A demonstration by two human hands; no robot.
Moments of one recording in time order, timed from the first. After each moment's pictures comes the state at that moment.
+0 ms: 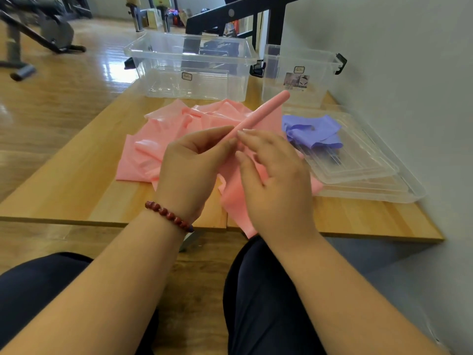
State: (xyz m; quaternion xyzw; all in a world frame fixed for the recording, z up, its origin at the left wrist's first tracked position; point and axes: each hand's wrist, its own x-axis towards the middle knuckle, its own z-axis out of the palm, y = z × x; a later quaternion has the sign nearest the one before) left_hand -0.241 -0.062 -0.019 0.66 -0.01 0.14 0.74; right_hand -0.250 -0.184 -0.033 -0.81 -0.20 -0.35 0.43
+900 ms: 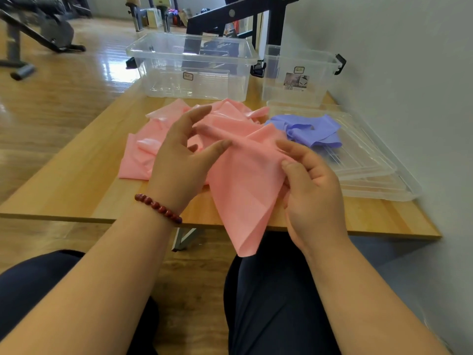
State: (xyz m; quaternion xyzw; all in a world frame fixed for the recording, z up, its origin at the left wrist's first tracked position) left_hand -0.236 -0.042 -0.022 0.77 -0.03 0.20 0.61; right_hand -0.259 -0.214 -0.036 -0.68 -0.05 -0.13 0.72
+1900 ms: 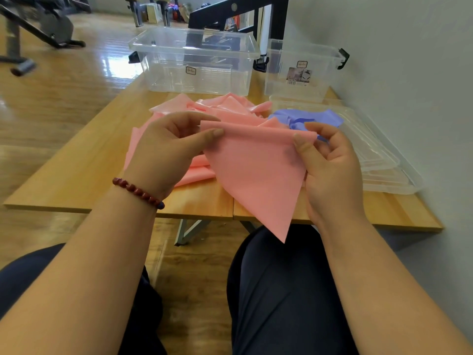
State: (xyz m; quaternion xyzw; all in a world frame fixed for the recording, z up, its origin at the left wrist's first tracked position) left_hand -0.243 -0.019 -0.010 0.74 -0.06 0.15 0.65; right_hand -0.246 -0.229 -0.029 -0.67 -0.03 -0.18 0.72
